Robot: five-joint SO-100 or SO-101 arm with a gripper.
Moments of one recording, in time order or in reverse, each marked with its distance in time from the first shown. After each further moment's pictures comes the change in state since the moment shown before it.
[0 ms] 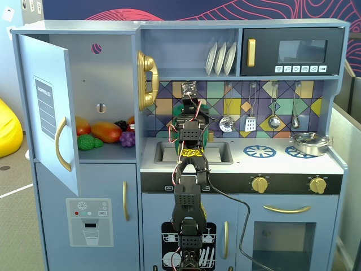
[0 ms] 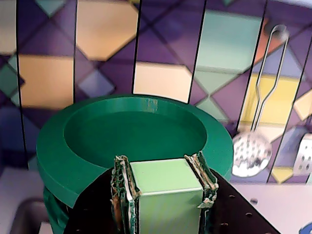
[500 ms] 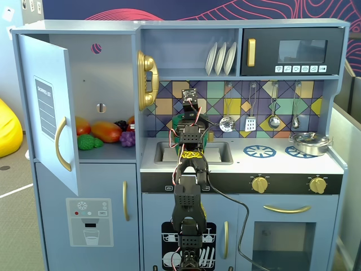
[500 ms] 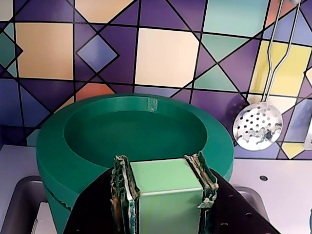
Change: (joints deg) arm -0.1 0.2 7.0 -3.6 0.6
